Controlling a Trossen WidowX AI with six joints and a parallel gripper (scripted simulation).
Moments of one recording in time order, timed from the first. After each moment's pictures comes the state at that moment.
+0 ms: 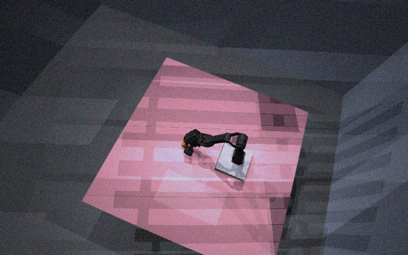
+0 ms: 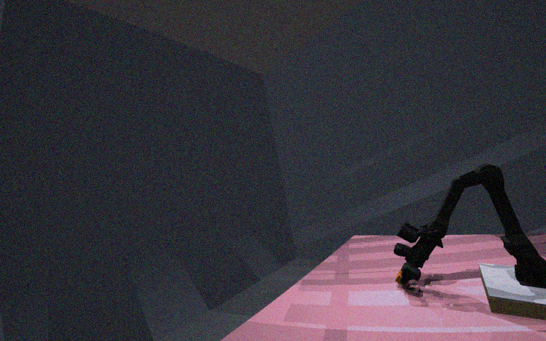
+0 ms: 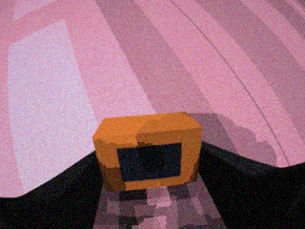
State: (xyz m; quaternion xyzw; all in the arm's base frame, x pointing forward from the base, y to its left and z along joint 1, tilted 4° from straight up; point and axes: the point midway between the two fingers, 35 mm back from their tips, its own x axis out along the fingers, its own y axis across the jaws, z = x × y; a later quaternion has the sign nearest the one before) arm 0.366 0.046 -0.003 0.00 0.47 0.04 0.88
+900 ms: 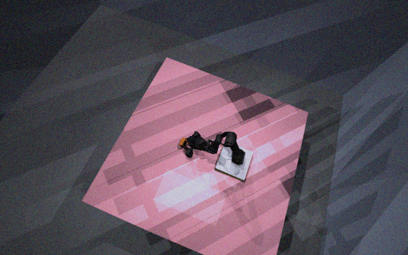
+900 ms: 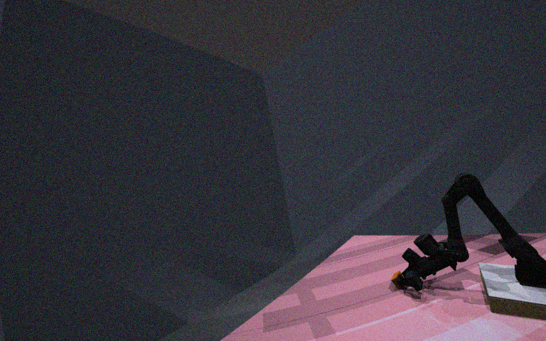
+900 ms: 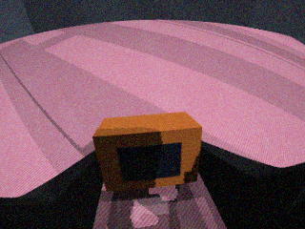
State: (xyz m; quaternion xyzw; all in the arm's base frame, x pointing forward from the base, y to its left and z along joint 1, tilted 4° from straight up) arm 0.371 0.048 -0.026 0.01 0.29 0.04 0.96
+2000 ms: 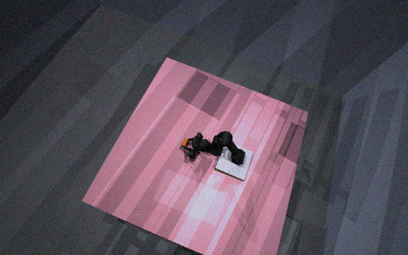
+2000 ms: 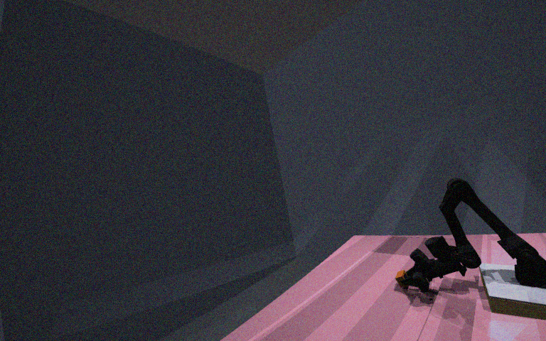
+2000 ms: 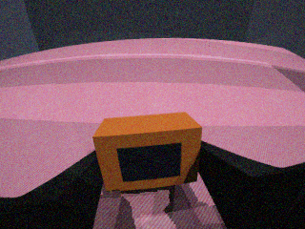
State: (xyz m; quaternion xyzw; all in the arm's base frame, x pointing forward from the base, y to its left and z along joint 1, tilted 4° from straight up) arm 0.353 0.046 -0.021 0.01 0.23 0.04 0.97
